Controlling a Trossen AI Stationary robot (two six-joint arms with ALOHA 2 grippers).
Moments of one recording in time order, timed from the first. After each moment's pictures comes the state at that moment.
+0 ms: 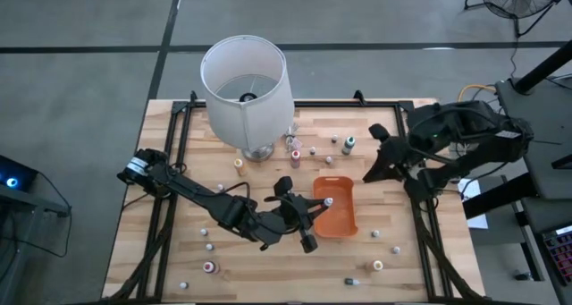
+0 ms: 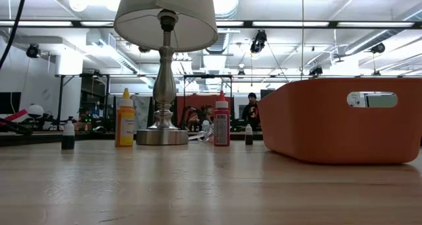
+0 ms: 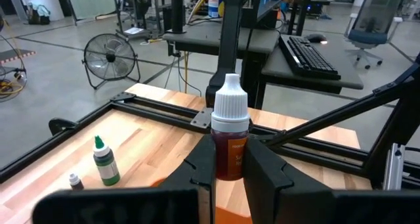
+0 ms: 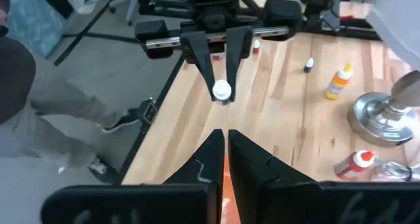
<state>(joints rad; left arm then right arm) -0.45 1.81 1.61 -0.01 -0.80 -0.25 0.17 1.23 1.75 -1.16 -0.24 0.03</state>
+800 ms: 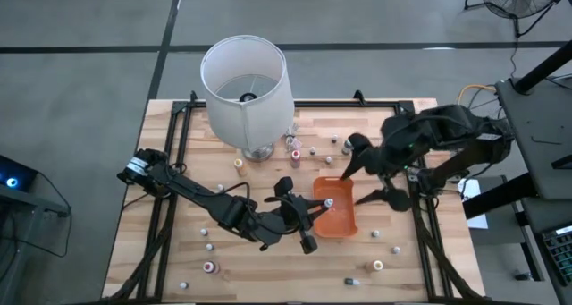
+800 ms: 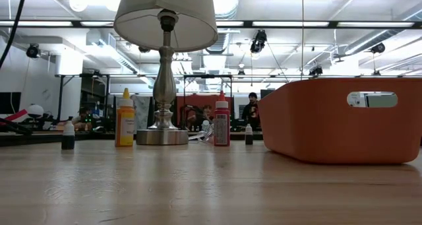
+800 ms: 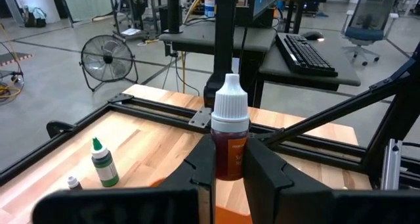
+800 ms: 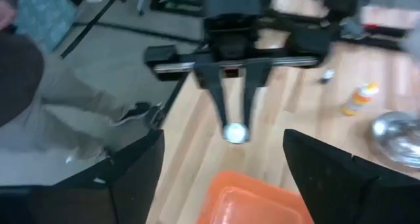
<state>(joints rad) -0.45 1.81 1.61 -0.01 -0.79 -0.24 0.22 1.45 1.97 -1.21 -0.26 0.02</state>
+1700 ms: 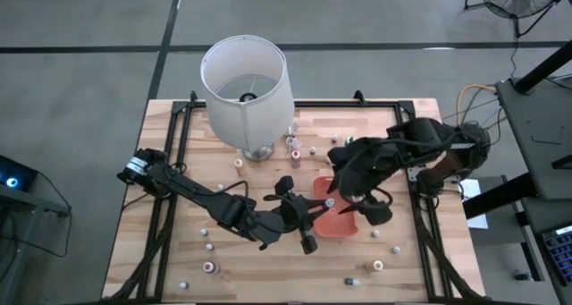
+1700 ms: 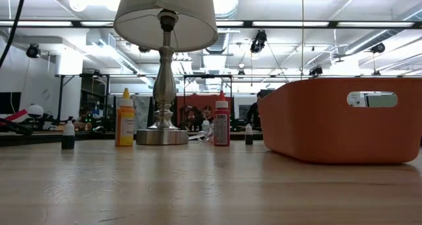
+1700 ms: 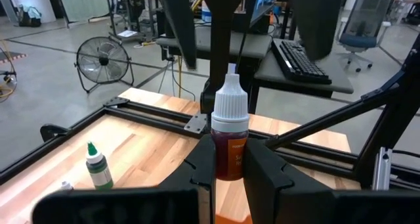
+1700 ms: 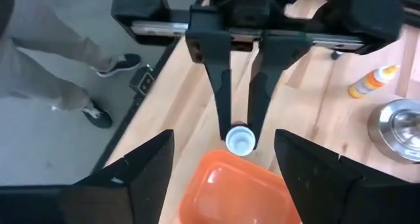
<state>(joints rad) -0.45 1.81 1.63 -0.01 -0.78 -0.24 0.27 1.65 2.14 -1.36 -0.18 -0.08</state>
